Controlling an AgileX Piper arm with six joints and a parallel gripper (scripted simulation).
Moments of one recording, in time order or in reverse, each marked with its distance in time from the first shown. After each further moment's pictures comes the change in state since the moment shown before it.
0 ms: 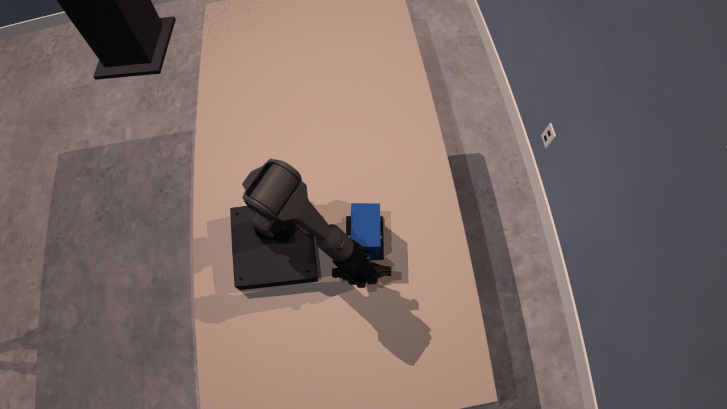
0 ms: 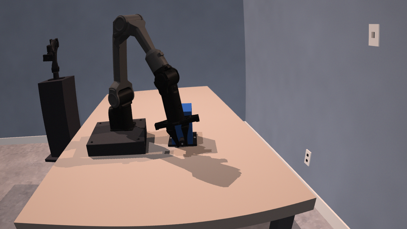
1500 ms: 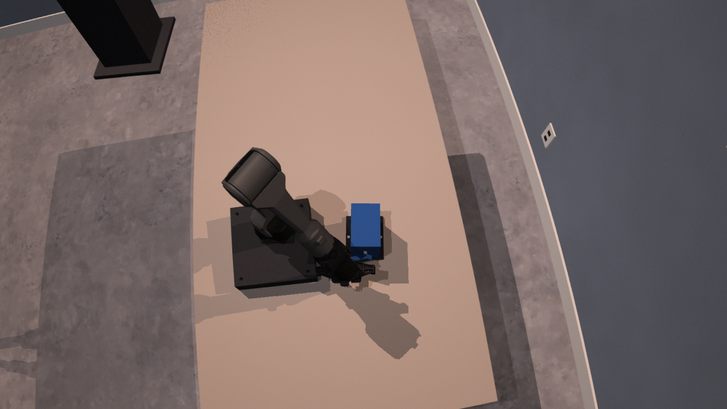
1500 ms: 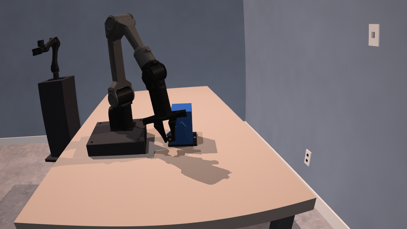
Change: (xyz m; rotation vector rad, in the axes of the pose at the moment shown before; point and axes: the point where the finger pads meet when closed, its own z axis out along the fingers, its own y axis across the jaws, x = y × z) arm 0.000 -0.036 -0.024 0.001 0.001 0.000
